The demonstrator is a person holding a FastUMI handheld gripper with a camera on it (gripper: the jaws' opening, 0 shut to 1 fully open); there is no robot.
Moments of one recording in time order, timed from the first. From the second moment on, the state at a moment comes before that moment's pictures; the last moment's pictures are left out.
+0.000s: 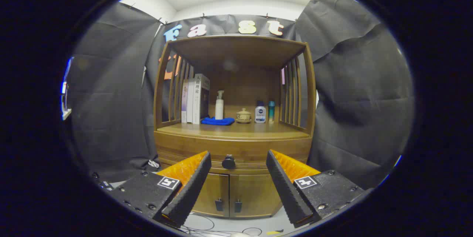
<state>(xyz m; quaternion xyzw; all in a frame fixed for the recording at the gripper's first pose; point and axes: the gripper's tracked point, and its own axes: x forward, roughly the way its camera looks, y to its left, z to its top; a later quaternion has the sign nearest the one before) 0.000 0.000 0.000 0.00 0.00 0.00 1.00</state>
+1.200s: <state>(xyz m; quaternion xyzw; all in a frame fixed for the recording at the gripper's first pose) 0.031 0.011 -0.045 -0.01 -0.01 0.01 1.00</state>
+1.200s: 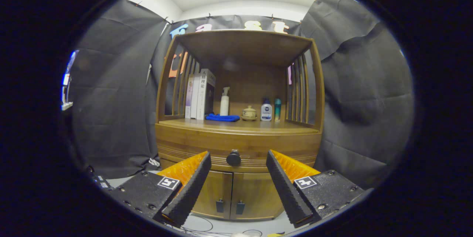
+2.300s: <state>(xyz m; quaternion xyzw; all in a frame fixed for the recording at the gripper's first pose) 0.192 0.023 -0.114 0.04 0.12 0.02 0.99</state>
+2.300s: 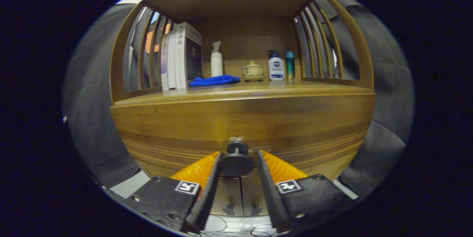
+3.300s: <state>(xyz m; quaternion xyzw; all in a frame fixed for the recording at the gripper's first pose) 0.168 0.018 -0.119 0.01 0.12 0.00 0.99</state>
